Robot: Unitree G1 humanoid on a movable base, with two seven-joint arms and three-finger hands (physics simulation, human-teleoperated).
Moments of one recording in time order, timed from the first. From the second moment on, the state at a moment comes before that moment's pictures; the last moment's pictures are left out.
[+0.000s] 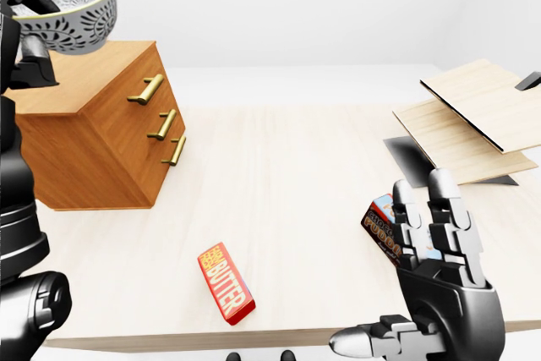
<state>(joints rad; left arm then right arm) -0.78 0.52 0.25 -0.08 1.04 0.09 -0.23 0.49 0.32 -0.55 -0.94 0.42 0.09 0.67</state>
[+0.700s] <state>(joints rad) -0.78 0.70 0.30 0.17 0.71 0.09 0.00 0.50 0.31 -0.52 -0.93 0.39 0.09 0.66</state>
